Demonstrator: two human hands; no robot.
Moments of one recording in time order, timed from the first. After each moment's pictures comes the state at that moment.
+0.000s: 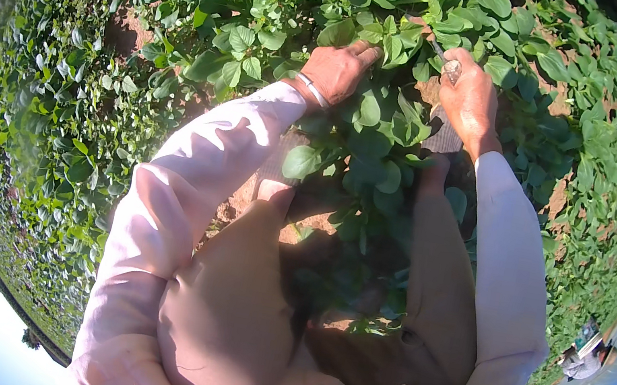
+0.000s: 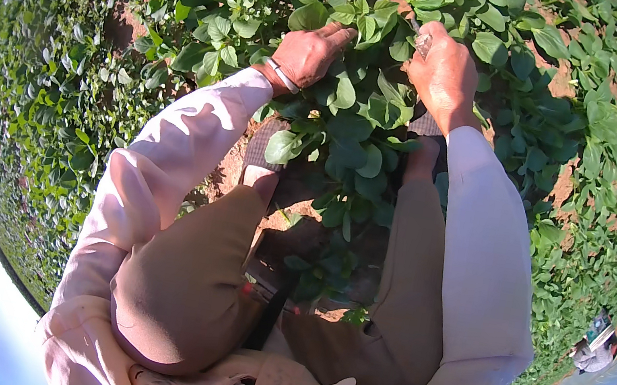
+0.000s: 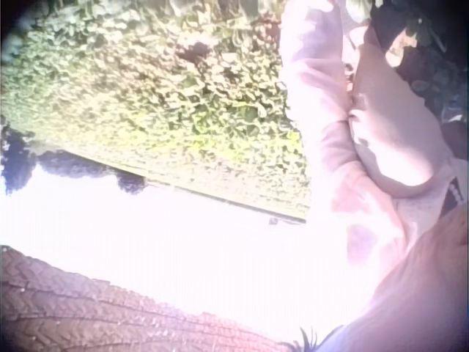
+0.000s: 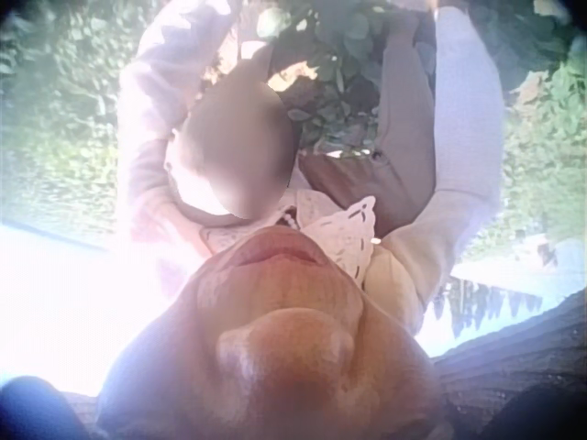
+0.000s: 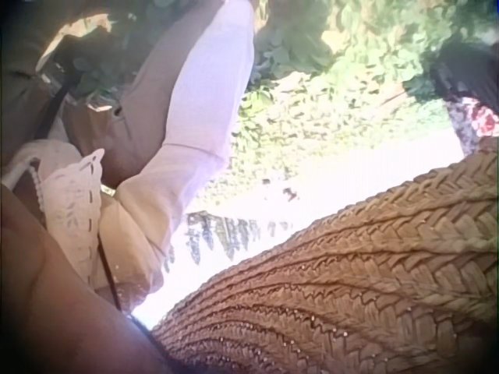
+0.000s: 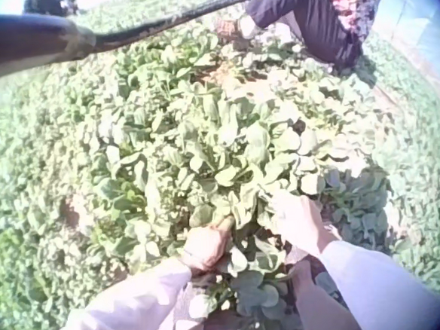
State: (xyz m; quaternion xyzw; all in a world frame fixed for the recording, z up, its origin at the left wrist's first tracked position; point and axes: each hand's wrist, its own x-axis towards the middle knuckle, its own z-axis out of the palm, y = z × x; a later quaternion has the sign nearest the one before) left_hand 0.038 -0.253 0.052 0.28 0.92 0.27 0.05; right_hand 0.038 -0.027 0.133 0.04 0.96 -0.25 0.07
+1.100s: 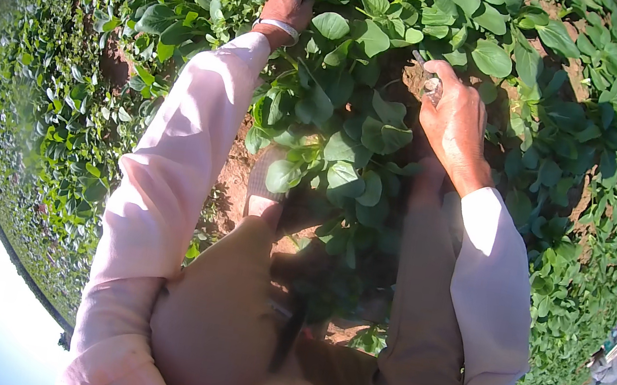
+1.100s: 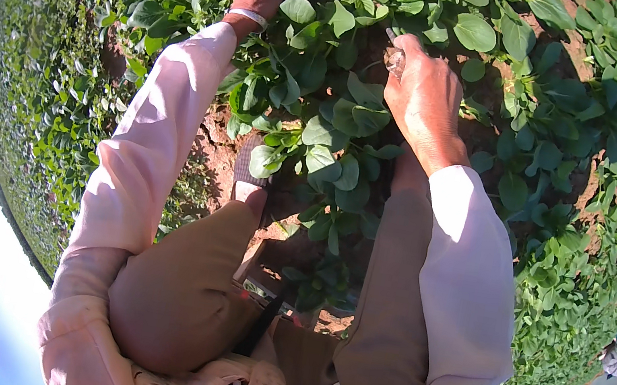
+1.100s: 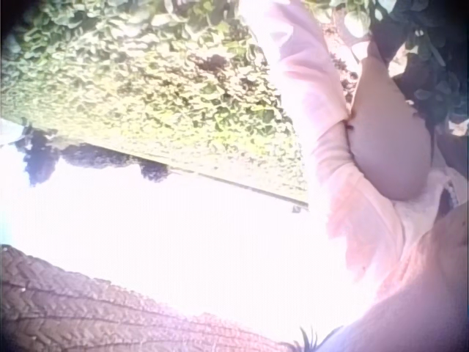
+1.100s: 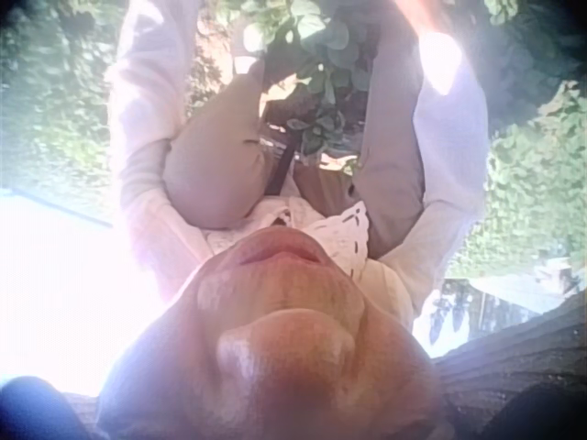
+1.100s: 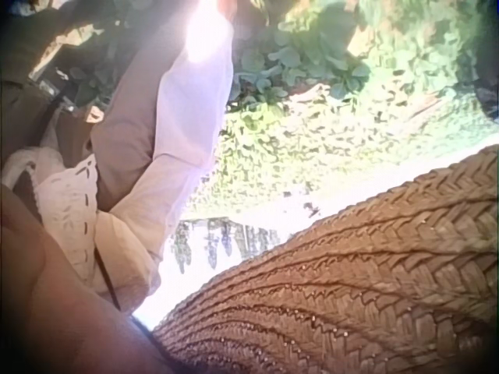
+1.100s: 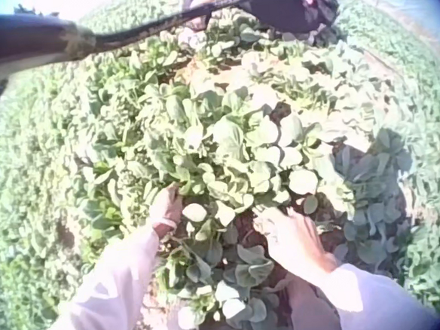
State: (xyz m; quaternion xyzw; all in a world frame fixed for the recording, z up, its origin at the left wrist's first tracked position) left_hand -0.077 -0.253 0.016 0.08 0.94 0.31 0.07; right_hand 0.061 0.006 0.116 0.01 0.96 -0.26 0.08
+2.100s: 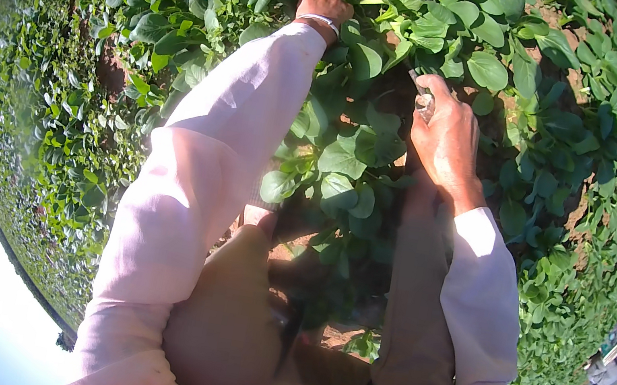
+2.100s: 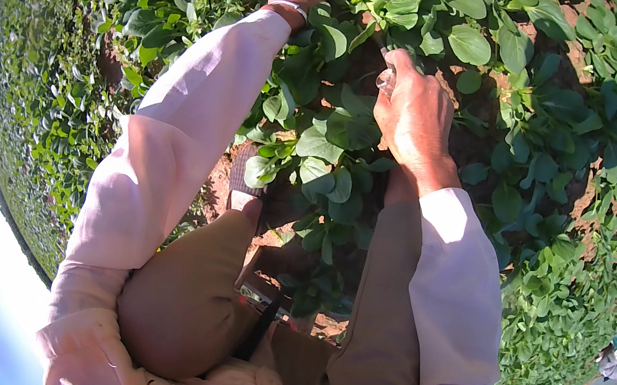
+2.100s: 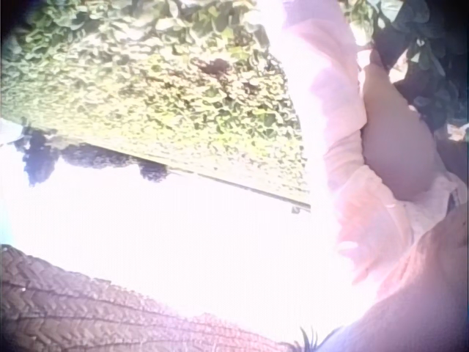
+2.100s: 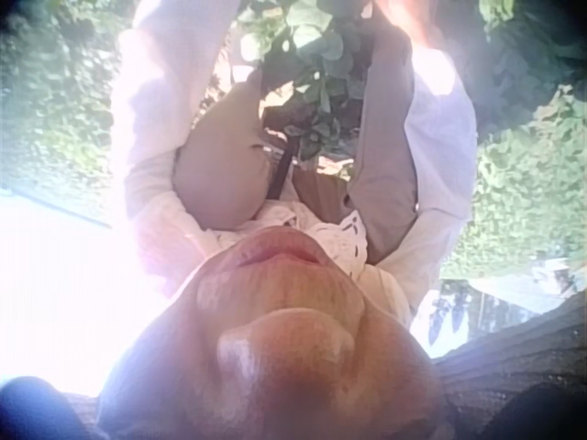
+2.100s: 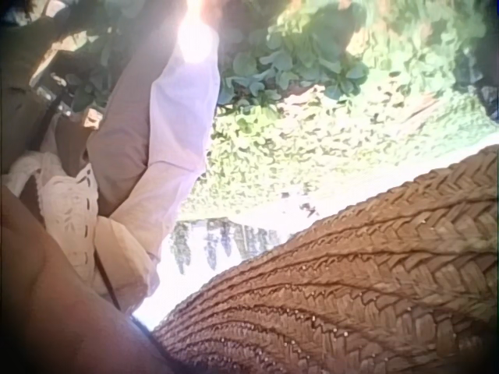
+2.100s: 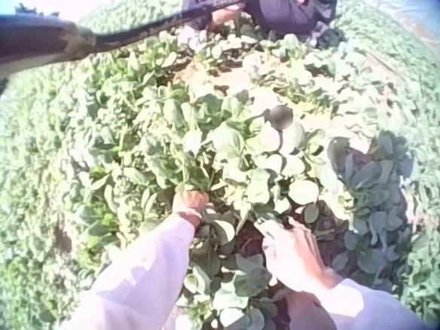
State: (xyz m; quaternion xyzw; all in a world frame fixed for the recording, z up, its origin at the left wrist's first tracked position) left_hand -0.097 -0.183 0.010 0.24 0.93 -0.16 0.21; right_hand 0.061 0.005 0.118 0.04 0.94 -0.33 0.11
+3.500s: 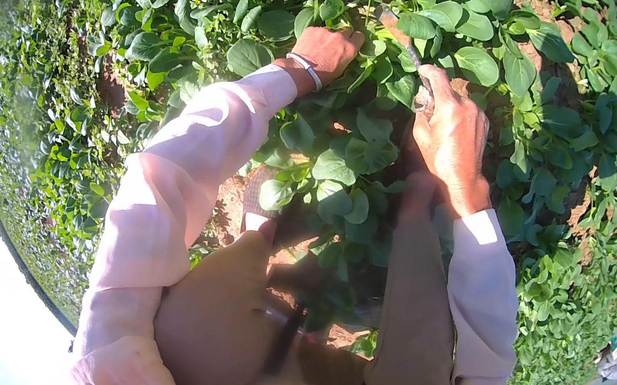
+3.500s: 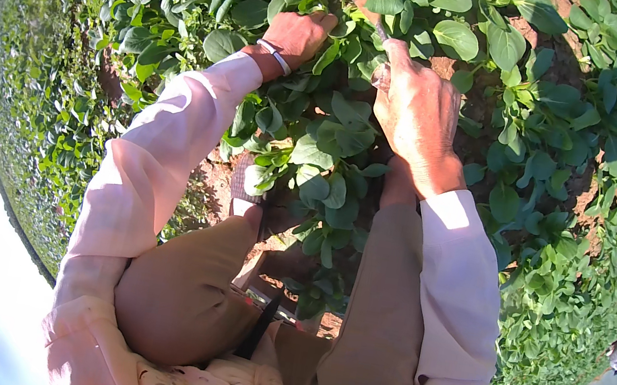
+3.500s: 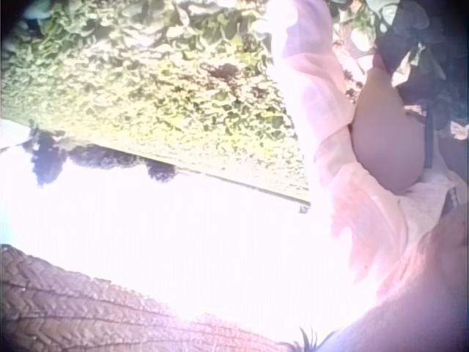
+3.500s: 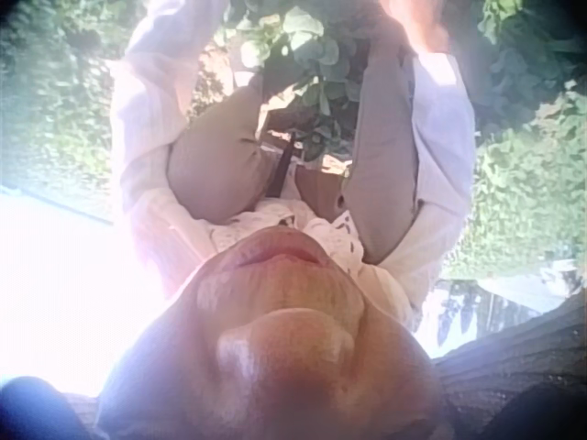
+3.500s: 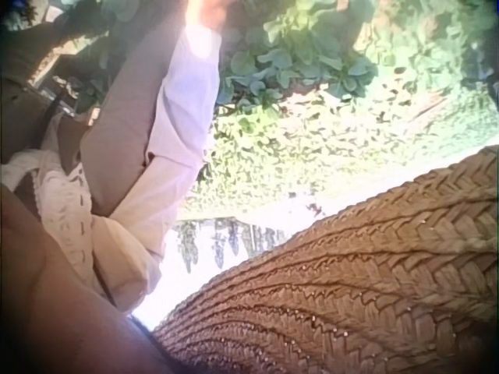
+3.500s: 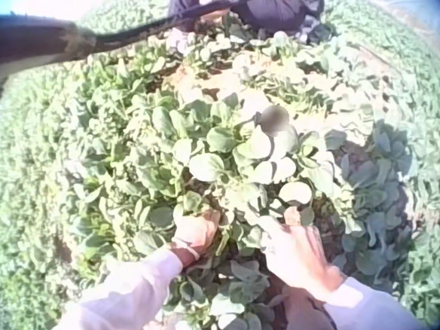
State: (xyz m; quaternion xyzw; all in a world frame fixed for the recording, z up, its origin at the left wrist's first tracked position) left_hand -0.049 -0.185 0.021 0.39 0.92 0.01 0.10; right_hand 0.047 0.021 0.135 -0.02 0.96 -0.28 0.05
